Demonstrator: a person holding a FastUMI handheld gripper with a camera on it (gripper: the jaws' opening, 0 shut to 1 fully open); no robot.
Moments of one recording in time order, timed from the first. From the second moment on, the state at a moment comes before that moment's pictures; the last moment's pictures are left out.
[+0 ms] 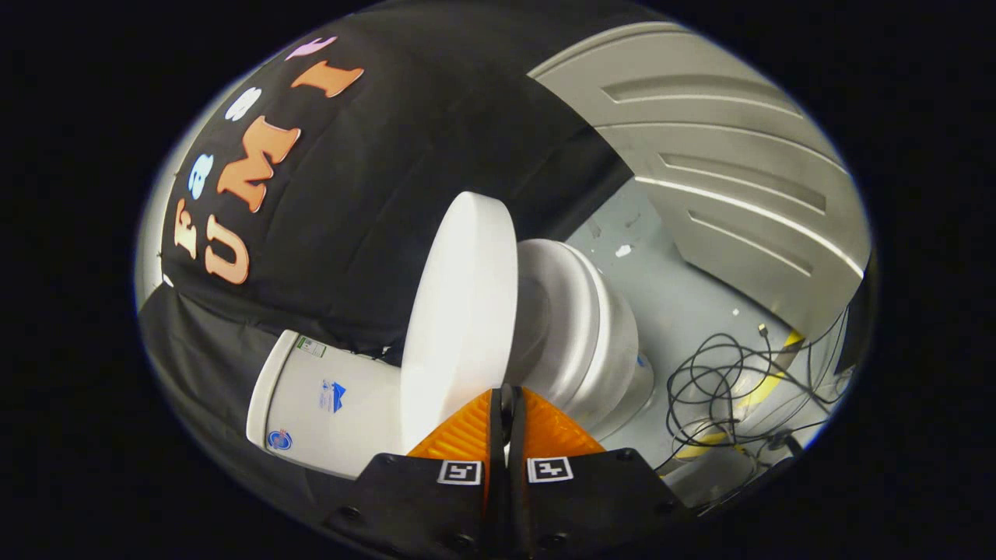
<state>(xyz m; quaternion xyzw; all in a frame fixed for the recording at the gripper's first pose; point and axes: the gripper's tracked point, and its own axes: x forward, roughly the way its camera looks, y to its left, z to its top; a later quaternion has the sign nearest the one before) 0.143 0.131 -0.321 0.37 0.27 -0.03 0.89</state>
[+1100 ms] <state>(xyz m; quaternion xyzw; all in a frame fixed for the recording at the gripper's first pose) 0.154 0.223 -0.194 0.09 0.26 -0.05 0.96</state>
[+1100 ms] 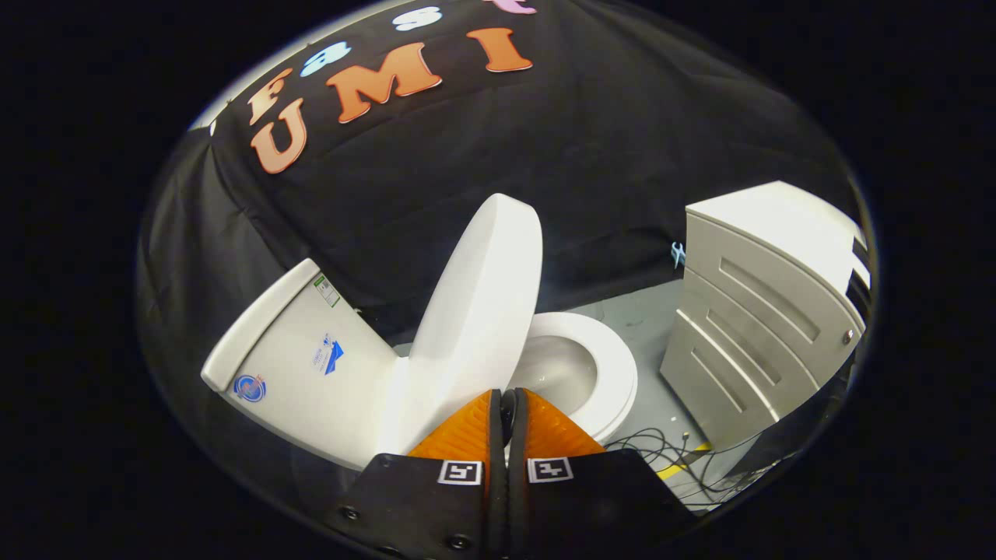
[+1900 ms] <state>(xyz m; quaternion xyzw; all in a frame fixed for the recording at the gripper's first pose) 0.156 0.316 -0.136 -0.01 0.21 -0.04 0.98</state>
